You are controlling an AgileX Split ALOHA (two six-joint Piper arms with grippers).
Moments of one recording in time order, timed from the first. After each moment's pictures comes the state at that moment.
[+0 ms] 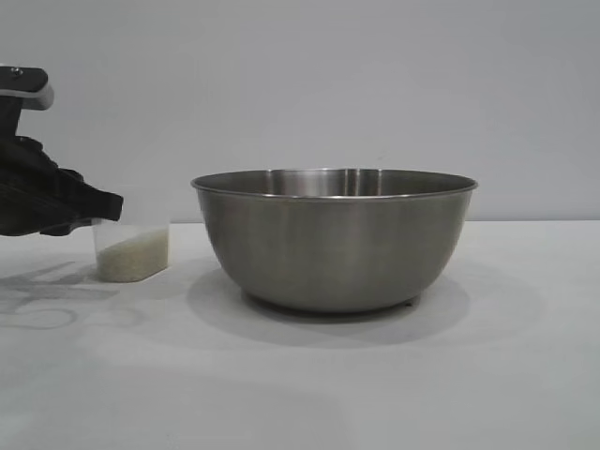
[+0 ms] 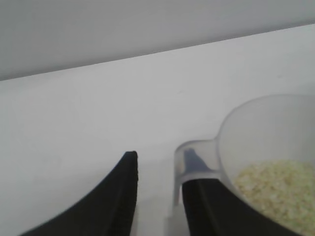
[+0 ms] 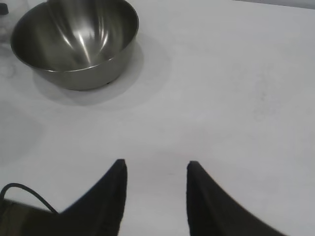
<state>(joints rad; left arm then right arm) -0.23 2.15 -0.67 -0.06 -1.14 0.07 0.26 0.05 -0.49 0.08 1.14 -0.04</state>
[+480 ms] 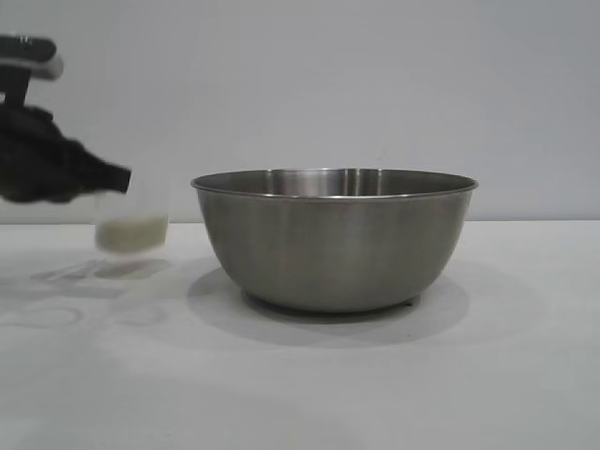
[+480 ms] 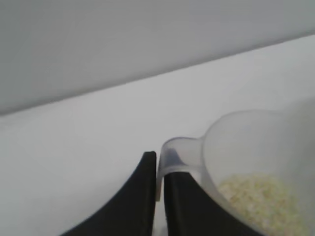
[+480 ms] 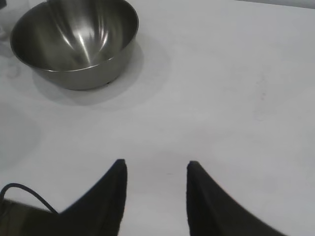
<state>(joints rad) -0.23 2.01 -0.67 0.02 -1.13 0.17 0.26 0.05 -0.49 0.08 1.14 -0.04</state>
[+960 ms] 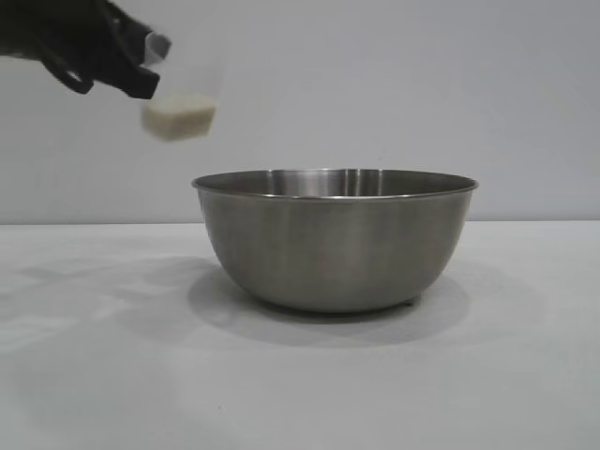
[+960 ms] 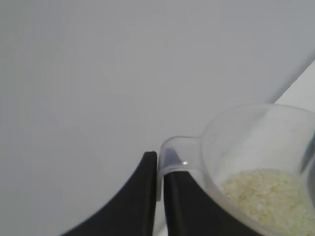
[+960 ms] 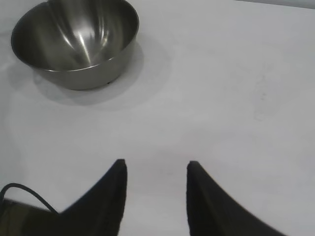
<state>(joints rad) -0.27 1.86 -0.78 0.32 -1.13 0.59 0.26 0.05 -0.49 0.08 1.14 -0.04</state>
